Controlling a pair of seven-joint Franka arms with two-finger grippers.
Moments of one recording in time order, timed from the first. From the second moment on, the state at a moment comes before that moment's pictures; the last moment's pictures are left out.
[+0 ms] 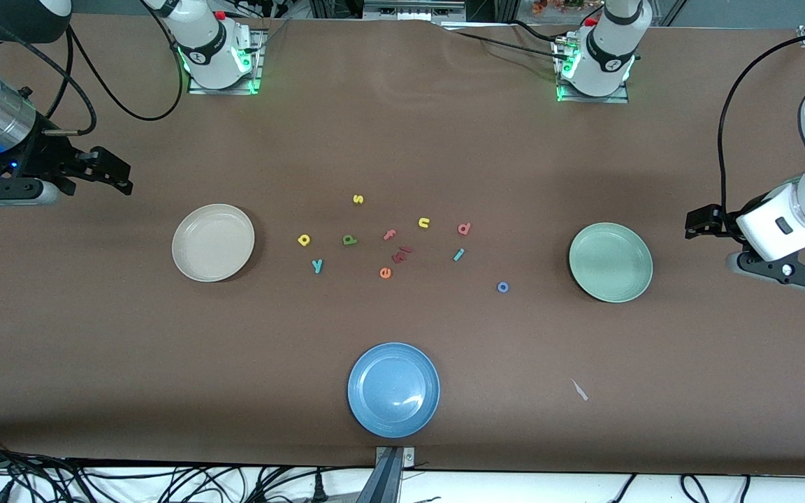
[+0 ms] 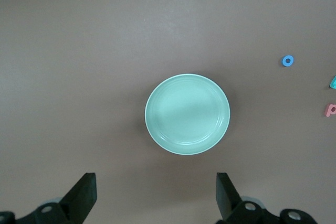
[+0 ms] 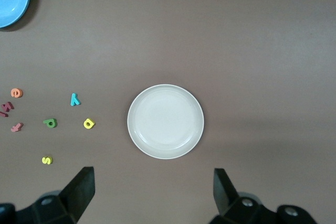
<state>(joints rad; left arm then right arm) 0.04 0.29 -0.06 -1.45 0.05 1.61 0.23 0.00 0.01 0.09 -1.71 0.02 1.74 0.08</state>
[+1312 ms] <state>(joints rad) 0.02 0.26 -0.06 -1.39 0.05 1.61 0.24 0.00 0.01 0.09 -1.71 0.02 1.74 0.08</state>
